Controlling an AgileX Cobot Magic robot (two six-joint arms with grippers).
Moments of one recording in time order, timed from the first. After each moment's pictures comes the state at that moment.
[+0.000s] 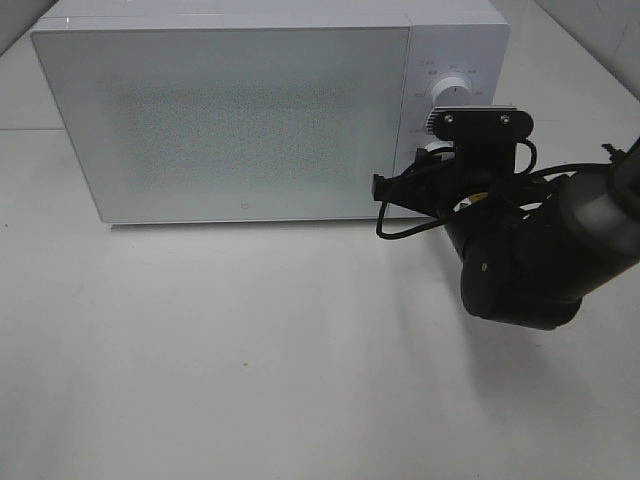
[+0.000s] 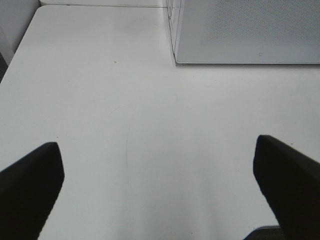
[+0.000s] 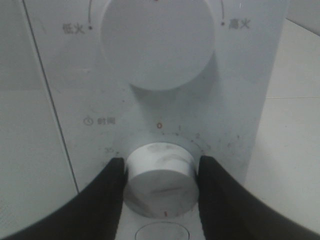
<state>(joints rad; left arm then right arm) -0.01 0.00 -0.50 -0.08 1.05 0.00 0.58 2.04 -0.72 0.66 -1.19 -0.22</state>
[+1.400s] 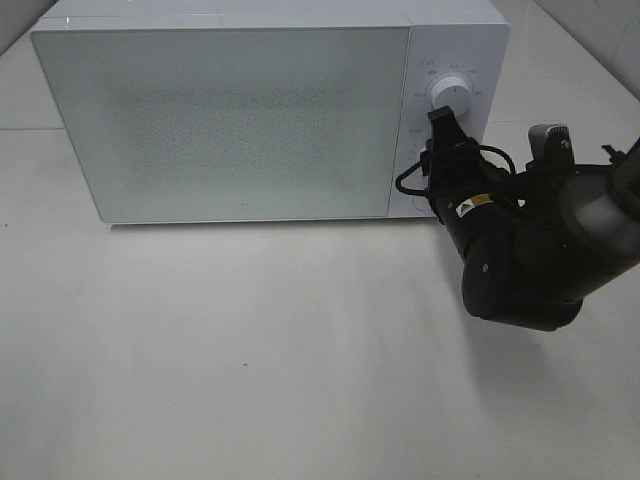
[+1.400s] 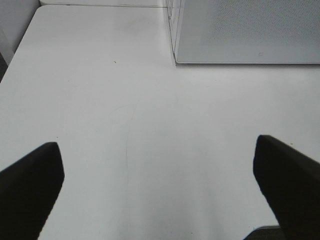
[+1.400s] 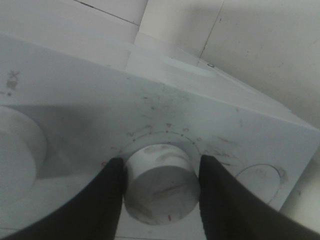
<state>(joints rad) -0.01 0.00 -0.50 -0.08 1.05 0.00 0.57 2.04 -0.71 0.67 -1.20 0.98</state>
